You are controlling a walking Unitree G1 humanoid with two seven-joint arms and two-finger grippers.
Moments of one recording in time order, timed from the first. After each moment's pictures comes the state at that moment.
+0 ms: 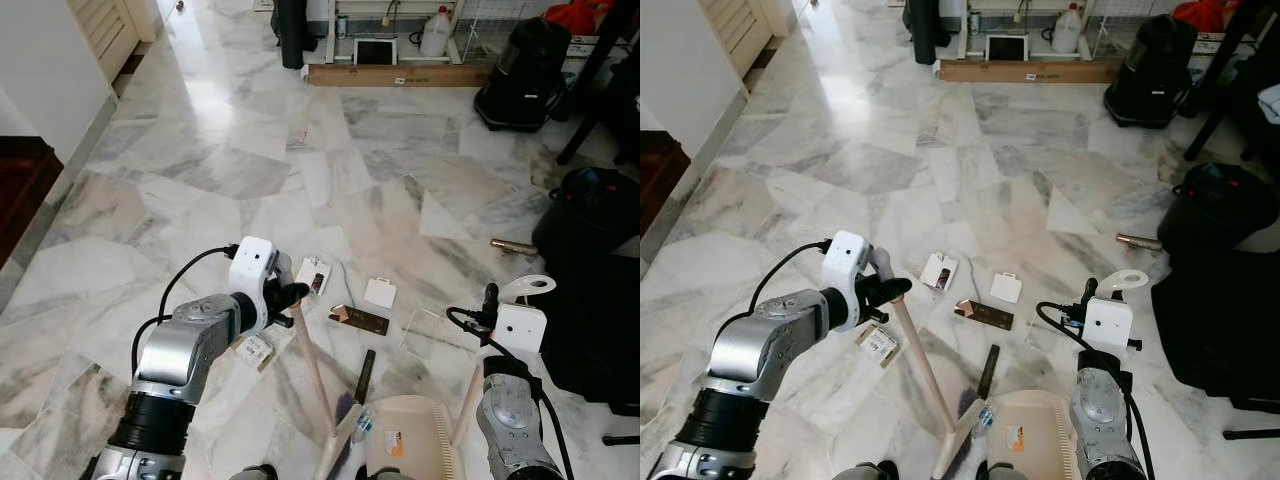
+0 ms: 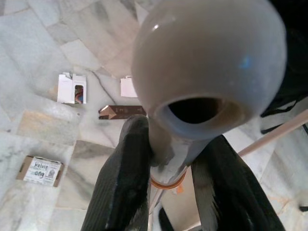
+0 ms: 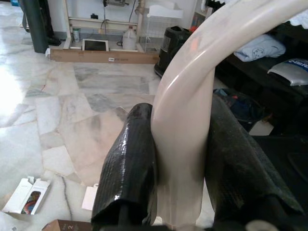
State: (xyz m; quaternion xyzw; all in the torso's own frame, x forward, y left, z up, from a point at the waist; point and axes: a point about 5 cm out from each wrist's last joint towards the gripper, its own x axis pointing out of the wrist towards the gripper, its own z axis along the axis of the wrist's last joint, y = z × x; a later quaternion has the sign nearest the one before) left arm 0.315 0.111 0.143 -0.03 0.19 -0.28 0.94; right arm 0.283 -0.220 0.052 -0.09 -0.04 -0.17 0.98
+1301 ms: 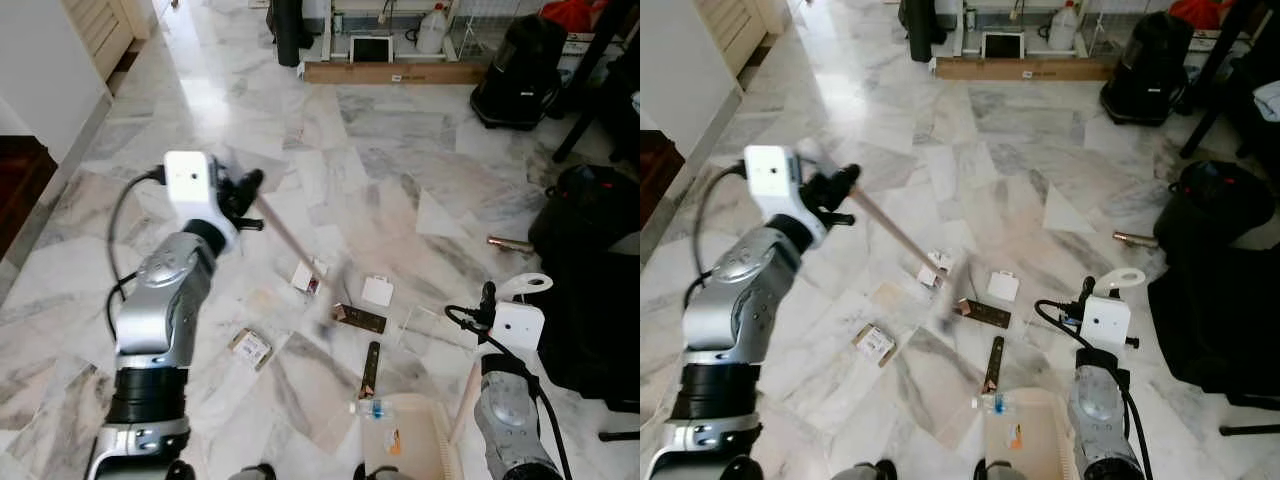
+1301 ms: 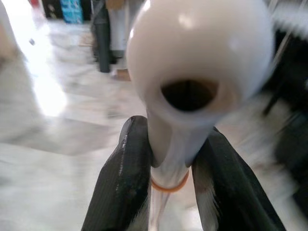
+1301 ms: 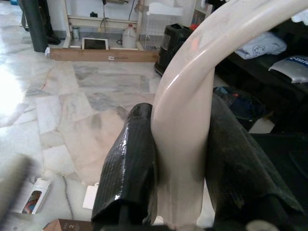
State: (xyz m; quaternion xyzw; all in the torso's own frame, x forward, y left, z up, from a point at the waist) left arm 0.334 0.156 0.224 0.01 -0.08 -0.12 0.99; right arm 0.285 -0.218 0.052 -0.08 -0.04 -0.16 0.98
